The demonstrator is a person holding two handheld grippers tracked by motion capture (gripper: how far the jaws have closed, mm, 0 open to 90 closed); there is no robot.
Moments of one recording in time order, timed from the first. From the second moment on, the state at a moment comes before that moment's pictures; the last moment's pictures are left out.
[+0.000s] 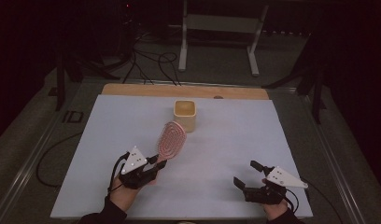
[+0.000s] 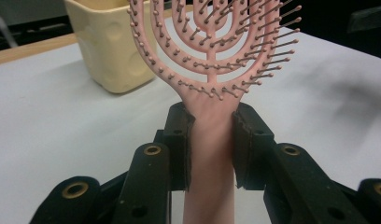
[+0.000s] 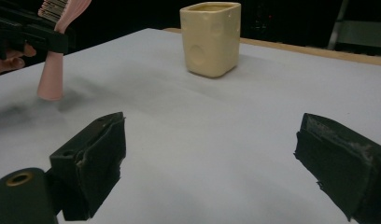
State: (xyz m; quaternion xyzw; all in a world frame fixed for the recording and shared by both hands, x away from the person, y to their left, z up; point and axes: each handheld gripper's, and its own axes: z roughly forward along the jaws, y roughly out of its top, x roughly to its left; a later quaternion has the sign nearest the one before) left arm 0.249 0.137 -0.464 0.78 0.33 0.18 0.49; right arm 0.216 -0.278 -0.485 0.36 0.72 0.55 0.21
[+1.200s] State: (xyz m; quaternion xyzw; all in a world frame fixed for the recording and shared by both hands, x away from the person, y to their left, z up) left arm 0.243 0.142 -0.460 0.78 0.34 0.20 0.50; right arm 0.230 -0.247 -0.385 0.31 0.75 0.55 0.21
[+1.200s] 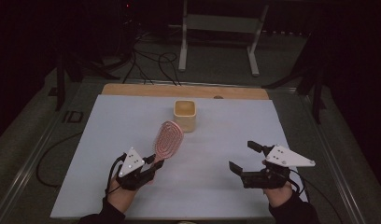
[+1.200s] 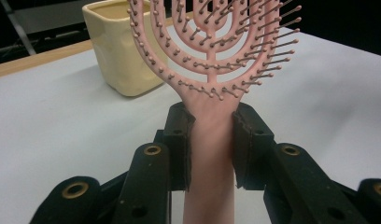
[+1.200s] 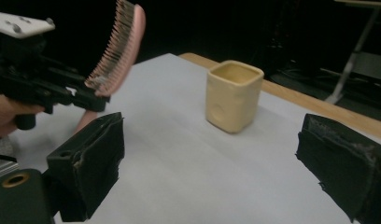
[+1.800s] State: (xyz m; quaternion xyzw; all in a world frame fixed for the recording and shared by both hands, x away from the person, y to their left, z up) left arm 0.243 0.144 -0.459 0.77 0.34 0.20 0.50; right arm 0.253 -0.204 -0.362 0.26 0.76 0.57 0.19
